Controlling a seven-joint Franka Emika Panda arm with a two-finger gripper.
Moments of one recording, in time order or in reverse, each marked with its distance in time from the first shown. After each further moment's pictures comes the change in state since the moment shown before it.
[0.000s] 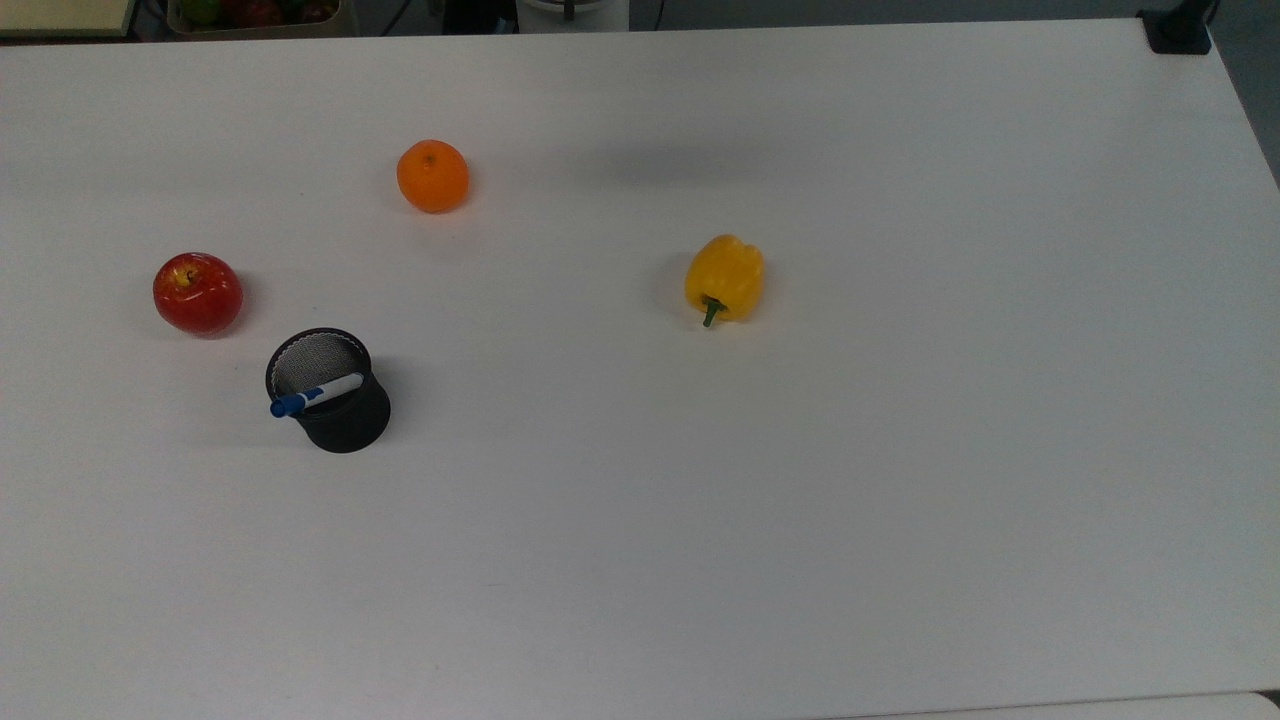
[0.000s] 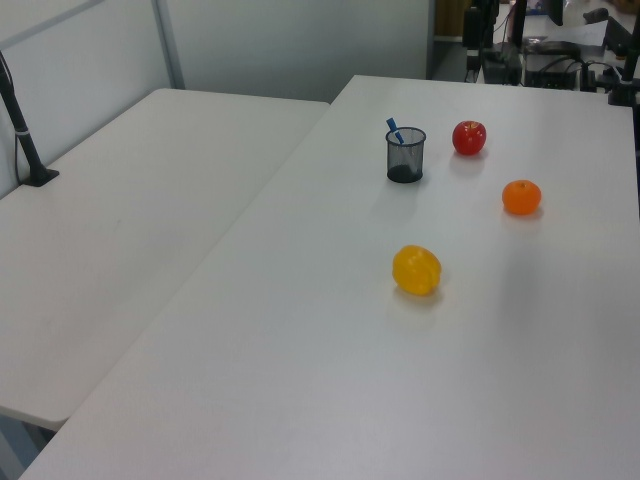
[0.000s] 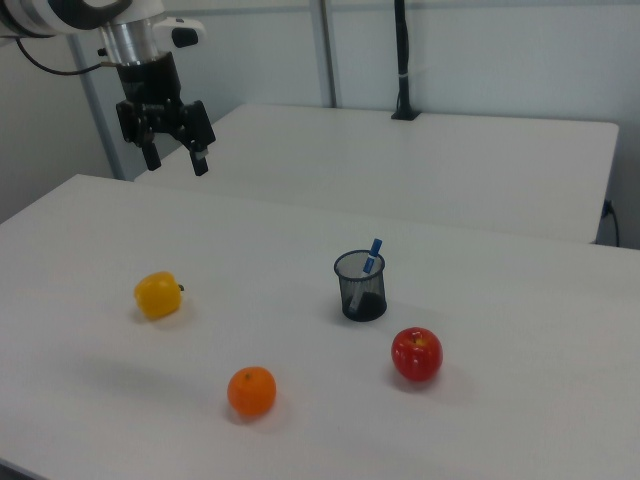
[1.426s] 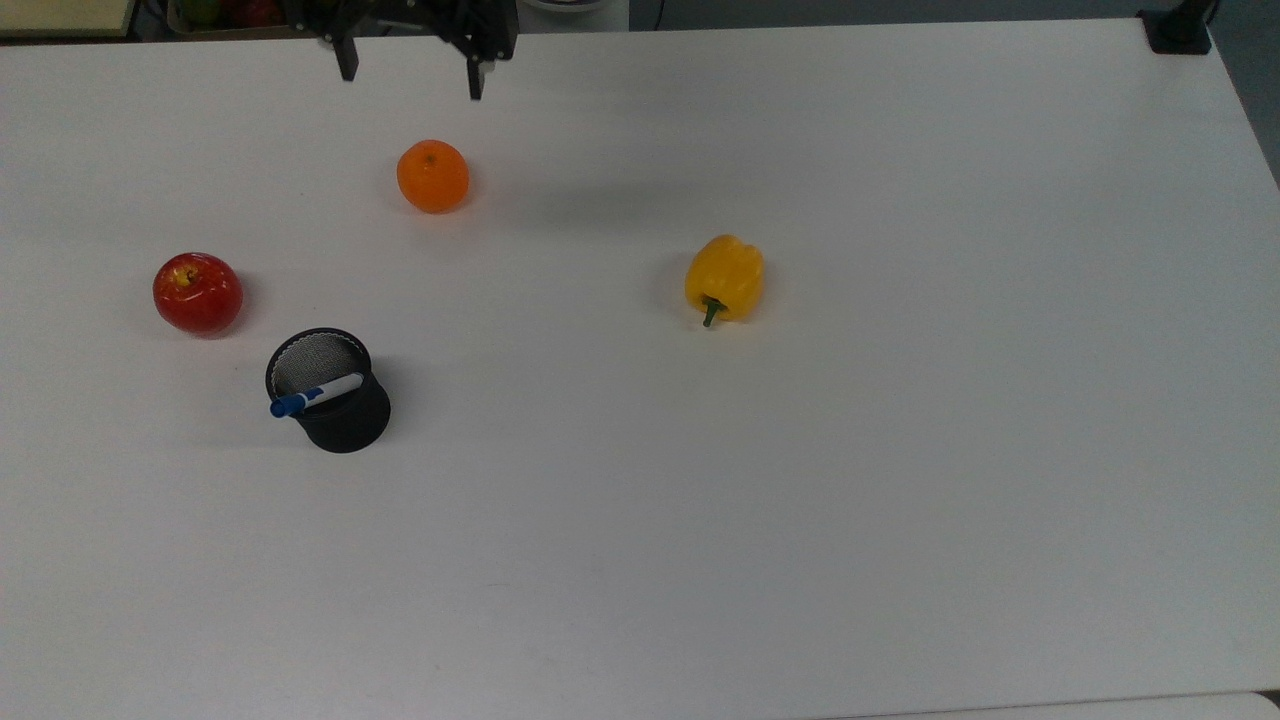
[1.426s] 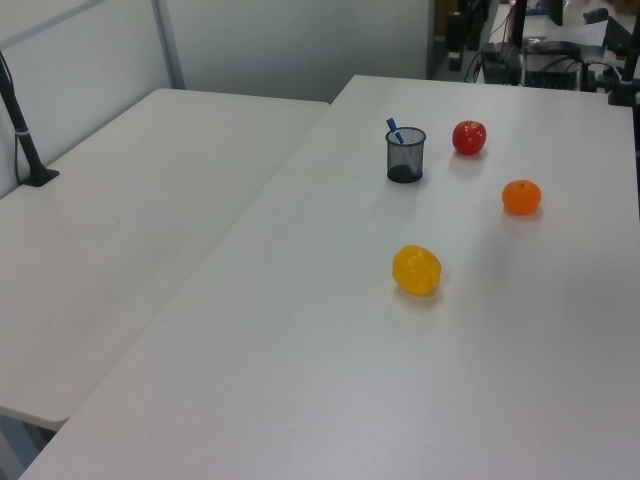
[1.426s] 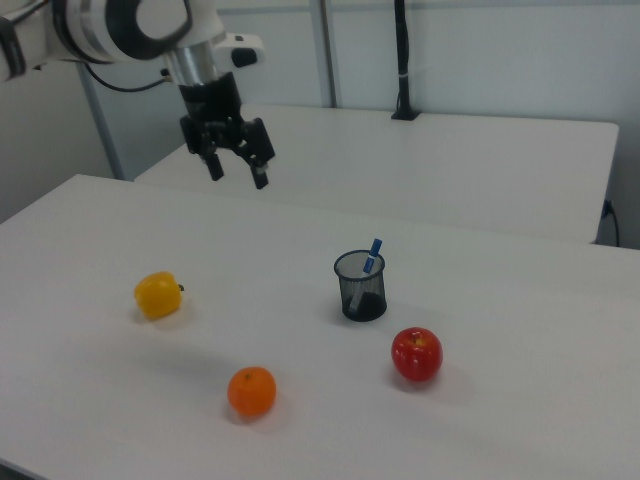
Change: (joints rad) arm -0.112 0.076 -0.006 -0.012 0.000 0.178 -0.001
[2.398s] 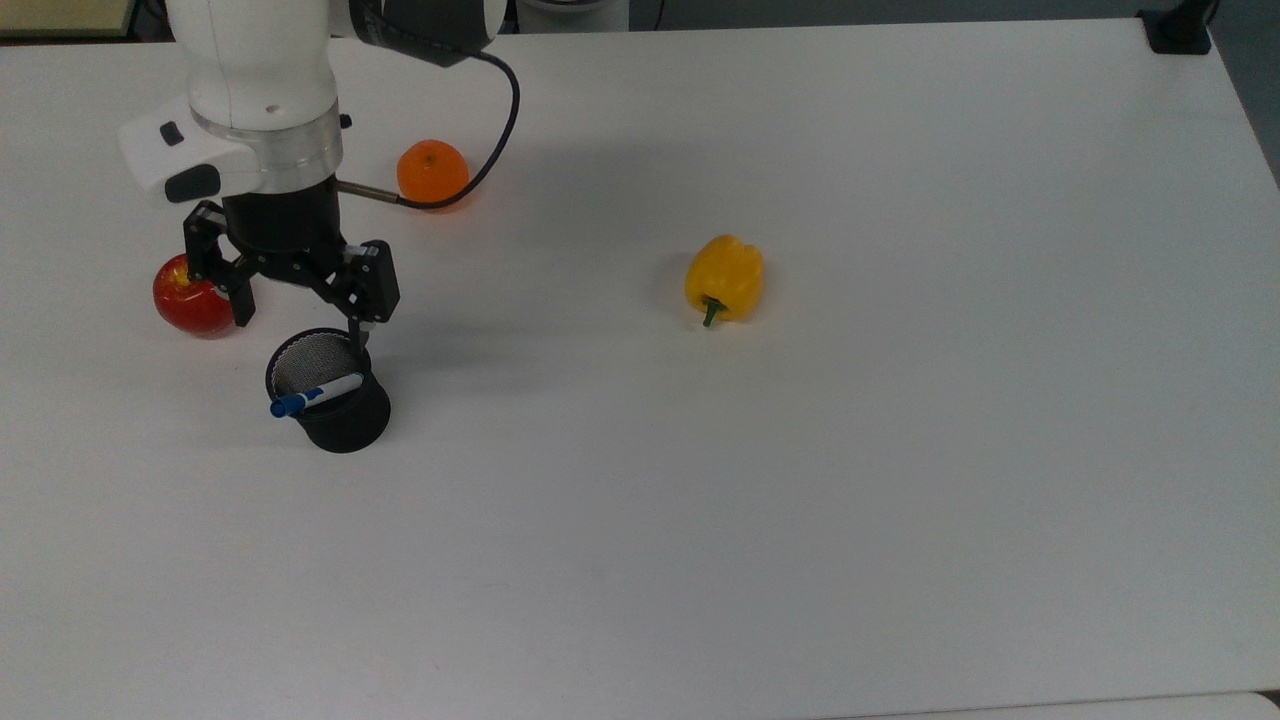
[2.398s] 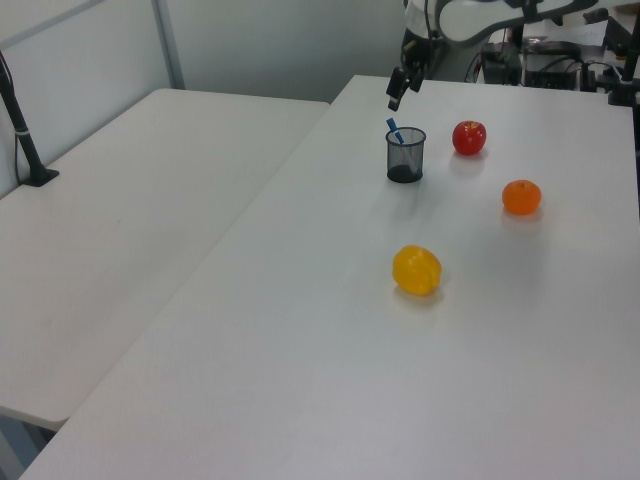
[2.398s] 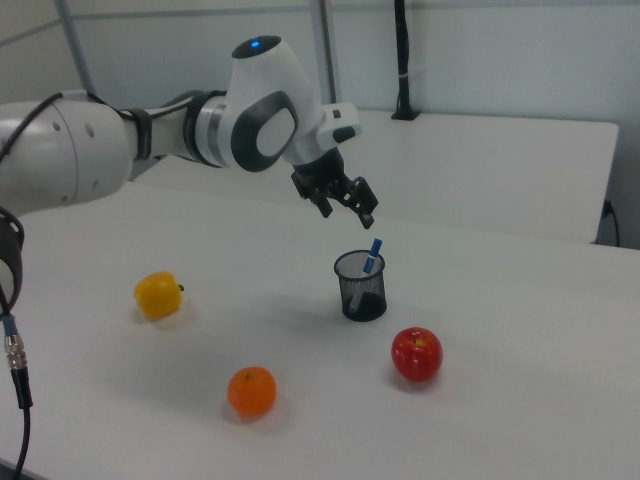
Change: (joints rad) arm -0.119 0.286 -0.001 -0.010 0.000 0.576 0.000
